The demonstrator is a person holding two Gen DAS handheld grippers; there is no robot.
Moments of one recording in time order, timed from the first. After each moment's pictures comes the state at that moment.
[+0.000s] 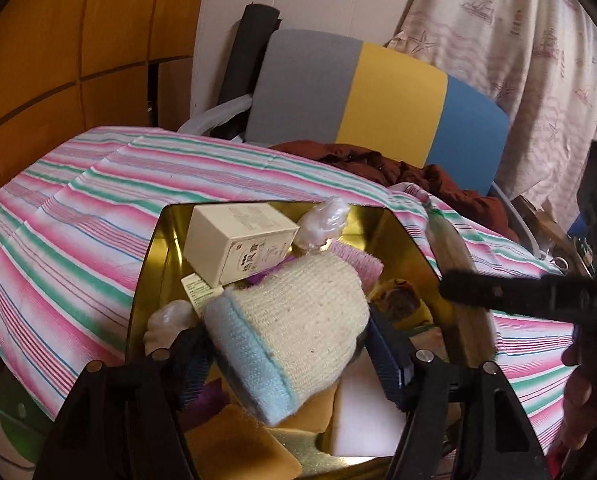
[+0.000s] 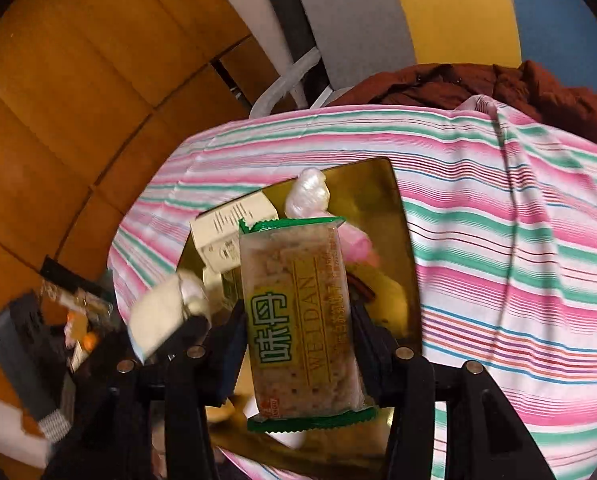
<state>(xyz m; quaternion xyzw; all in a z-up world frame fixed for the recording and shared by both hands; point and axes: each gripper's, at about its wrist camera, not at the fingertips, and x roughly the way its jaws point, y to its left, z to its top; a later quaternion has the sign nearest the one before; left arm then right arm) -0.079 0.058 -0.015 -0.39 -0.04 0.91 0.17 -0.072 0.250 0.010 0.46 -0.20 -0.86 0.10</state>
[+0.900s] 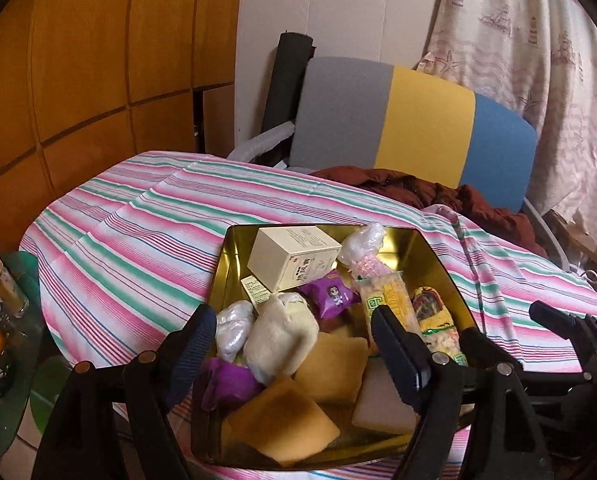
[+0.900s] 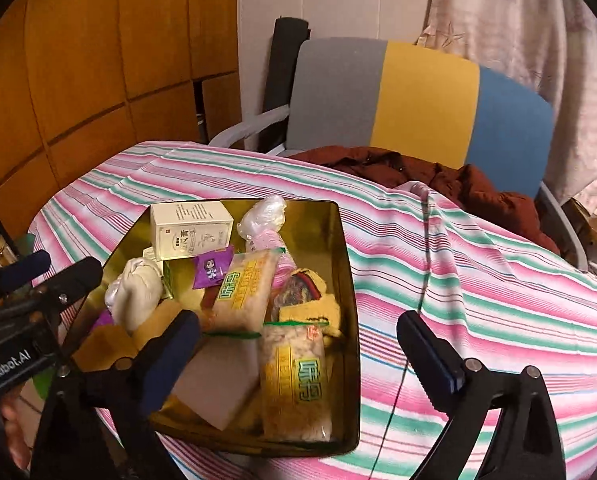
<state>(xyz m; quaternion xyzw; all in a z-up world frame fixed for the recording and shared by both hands) -0.033 0.040 0.023 -0.34 -0.01 0.94 0.09 -0.004 0.207 0.020 0.36 0.00 -0.93 -0.03</state>
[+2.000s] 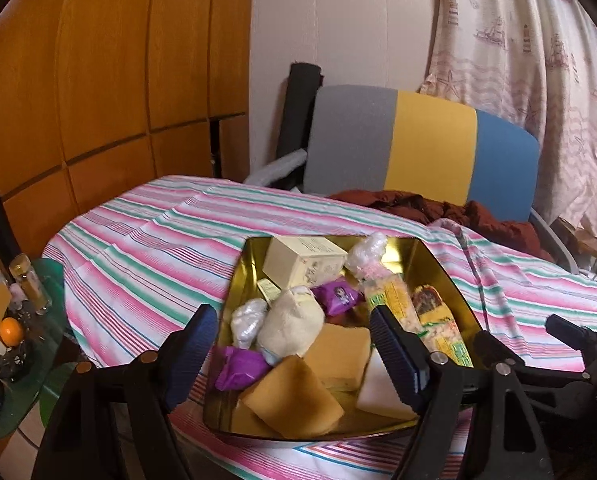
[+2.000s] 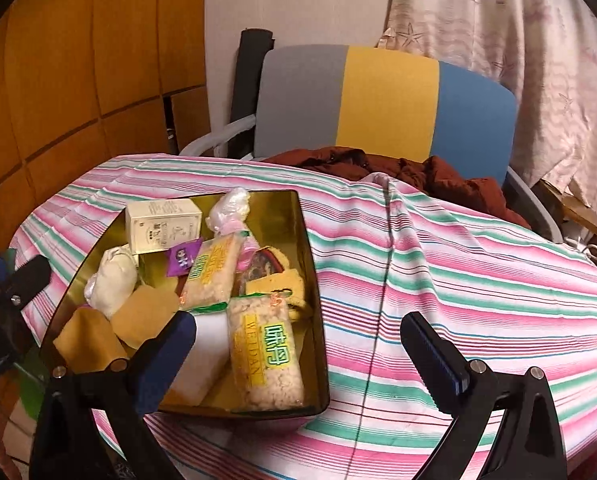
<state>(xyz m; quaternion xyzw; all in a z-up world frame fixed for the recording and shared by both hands) 0.010 0.043 0.022 -0.29 0.00 0.95 0.06 0.029 0.218 0.007 0.34 -0.02 -0.94 -0.08</state>
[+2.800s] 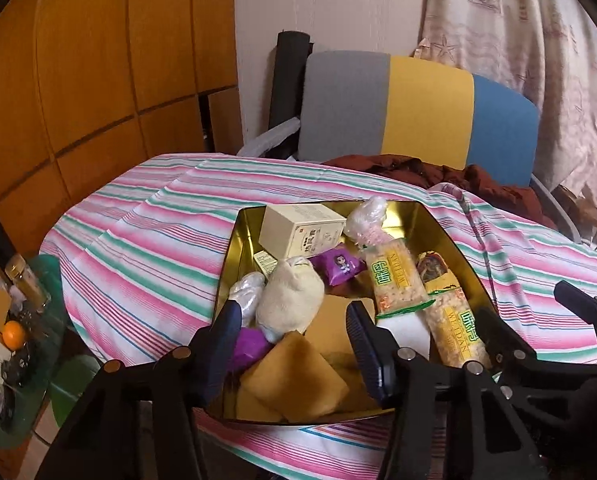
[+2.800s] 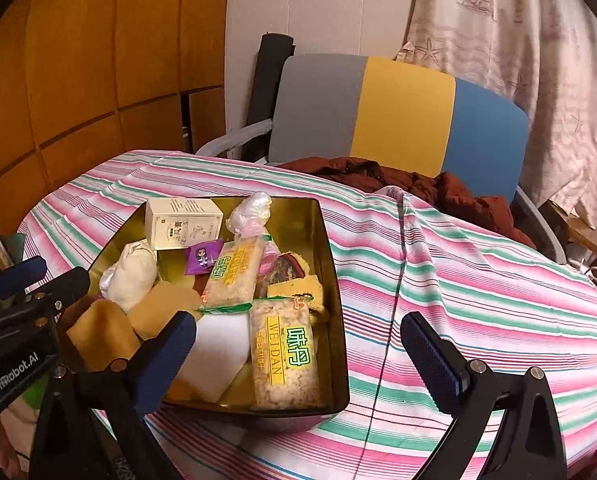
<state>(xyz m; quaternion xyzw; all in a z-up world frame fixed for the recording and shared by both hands) -0.001 0.047 0.012 -0.35 0.03 0.94 0.06 0.032 0.198 0.013 0.33 0.01 -0.94 -0.06</state>
